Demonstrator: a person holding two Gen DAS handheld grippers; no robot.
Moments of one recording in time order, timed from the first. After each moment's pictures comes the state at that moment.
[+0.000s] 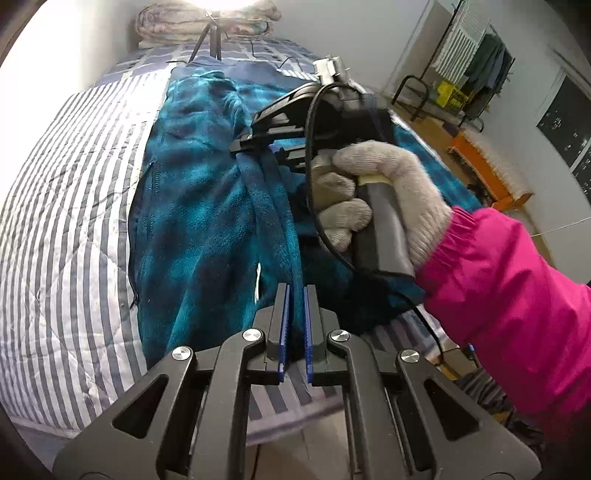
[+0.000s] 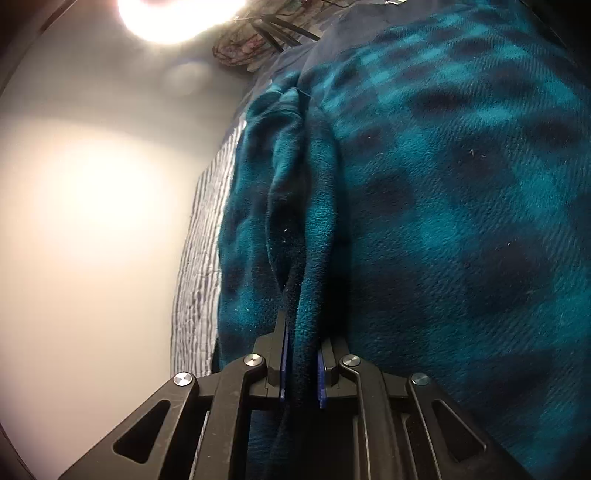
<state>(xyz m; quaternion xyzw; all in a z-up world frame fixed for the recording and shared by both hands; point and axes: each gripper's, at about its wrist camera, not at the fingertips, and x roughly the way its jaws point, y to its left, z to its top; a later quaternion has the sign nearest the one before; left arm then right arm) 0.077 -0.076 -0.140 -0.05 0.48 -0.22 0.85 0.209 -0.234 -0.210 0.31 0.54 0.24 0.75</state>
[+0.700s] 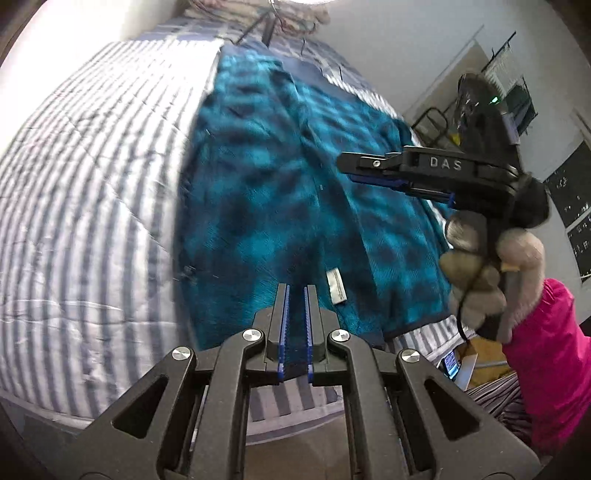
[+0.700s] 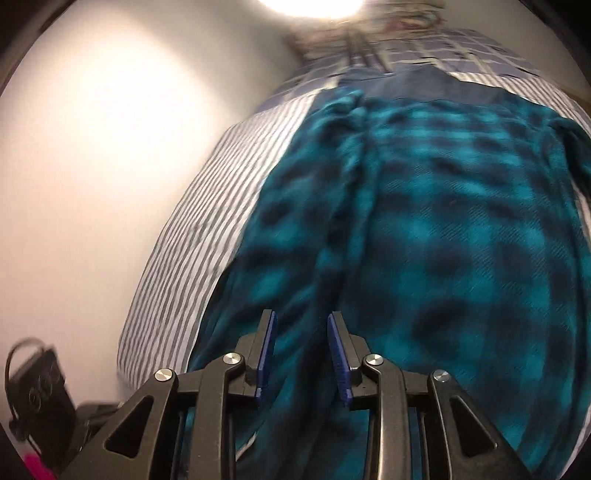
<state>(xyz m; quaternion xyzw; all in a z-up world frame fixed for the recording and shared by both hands) 0.093 -0.025 -0.168 -0.14 0.50 -0.19 0.83 0.125 -0.197 -0.128 0.10 0.52 0.28 0.80</state>
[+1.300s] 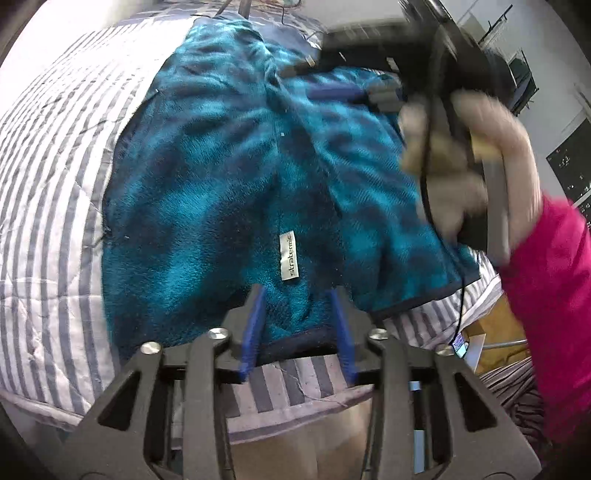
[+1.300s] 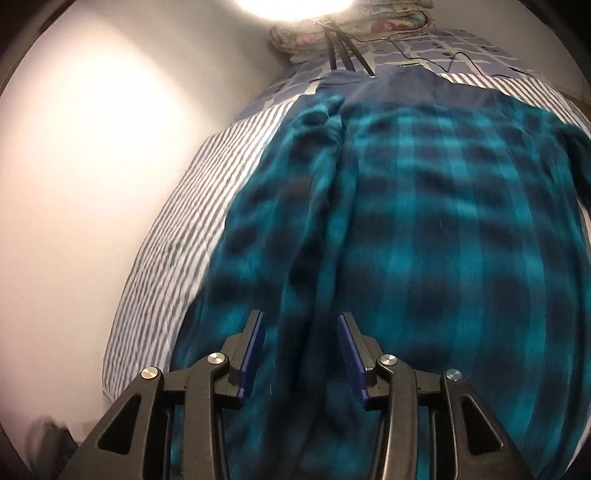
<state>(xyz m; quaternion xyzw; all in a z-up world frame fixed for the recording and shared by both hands) 0.080 -0.075 -0.196 -0.11 0.53 -0.19 0.82 0.168 -0.210 -0.138 0.11 0.52 0.25 0.81</state>
